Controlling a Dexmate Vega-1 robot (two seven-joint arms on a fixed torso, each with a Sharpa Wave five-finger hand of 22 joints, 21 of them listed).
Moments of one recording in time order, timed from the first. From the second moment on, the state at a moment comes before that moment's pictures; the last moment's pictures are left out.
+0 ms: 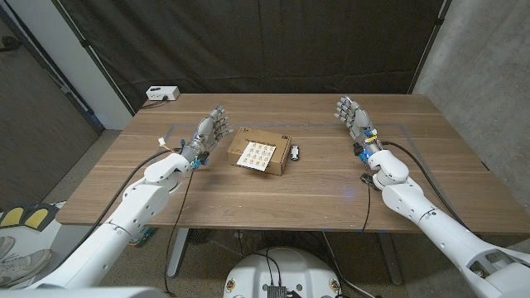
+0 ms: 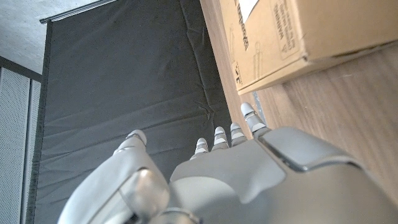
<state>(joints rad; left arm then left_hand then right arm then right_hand) 1.09 0.60 0.18 -1.73 -0.69 0.04 -0.08 0.30 0.02 0.34 0.06 0.20 -0.16 -0.05 0.21 0.19 -0.11 0.07 0.24 0.21 -0.14 0.10 0.21 0.19 -0.17 0.14 0.66 0.19 -0.85 -0.53 -0.42 -1.30 0.67 0.44 0.05 0.27 0.03 0.38 -0.14 0.19 0.09 0.05 0.19 0.18 0.18 0.02 0.21 0.19 0.11 0.04 0.19 0.17 -0.01 0.07 0.62 0.18</state>
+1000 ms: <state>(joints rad) 1.38 0.76 0.00 -2.07 -0.93 0.29 0.13 0.36 0.05 0.37 0.02 0.19 -0.15 0.00 0.21 0.20 -0.11 0.09 0.24 0.21 -0.16 0.13 0.21 0.20 -0.17 0.14 0.64 0.20 -0.90 -0.56 -0.42 -1.36 0.69 0.48 0.04 0.27 0.03 0.38 -0.14 0.19 0.10 0.04 0.19 0.18 0.19 0.03 0.22 0.19 0.12 0.05 0.19 0.17 -0.01 0.08 0.61 0.18</state>
